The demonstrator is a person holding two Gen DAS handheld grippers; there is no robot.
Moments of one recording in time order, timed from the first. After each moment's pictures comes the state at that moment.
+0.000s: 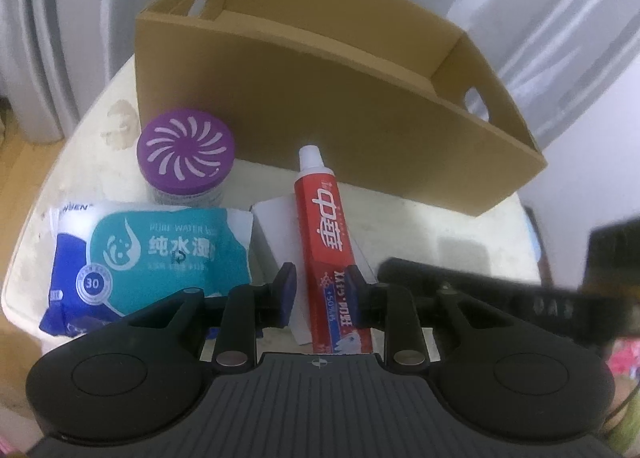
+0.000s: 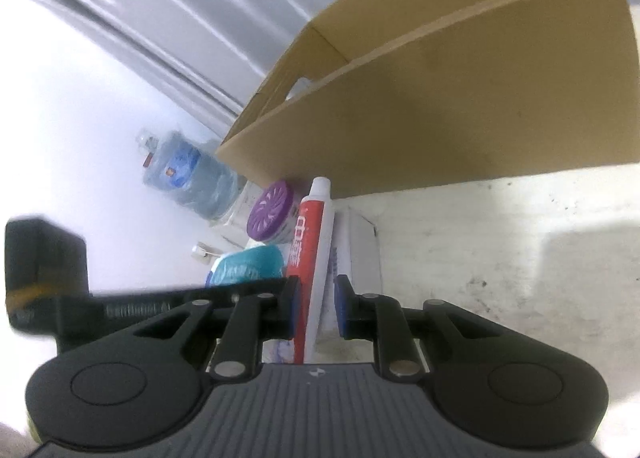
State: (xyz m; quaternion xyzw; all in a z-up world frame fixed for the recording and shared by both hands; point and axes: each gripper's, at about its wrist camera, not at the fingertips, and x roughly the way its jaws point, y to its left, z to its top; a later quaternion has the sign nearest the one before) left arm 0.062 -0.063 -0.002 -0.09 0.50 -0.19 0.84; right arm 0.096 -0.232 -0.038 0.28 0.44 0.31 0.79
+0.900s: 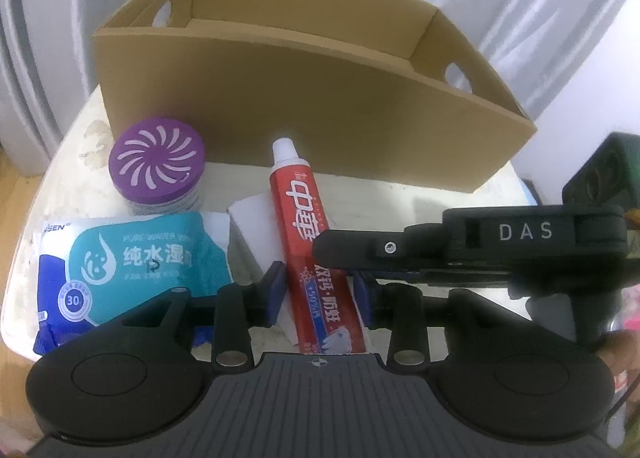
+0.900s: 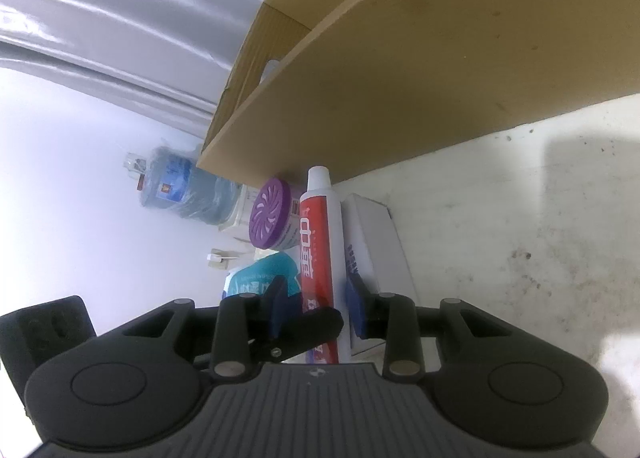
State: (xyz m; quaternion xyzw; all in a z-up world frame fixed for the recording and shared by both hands) left arm 0.059 -0.082 -0.010 -0.04 0.49 -0.22 0.84; right arm 0.116 -0.206 -0.049 0.36 0.50 0.28 0.74
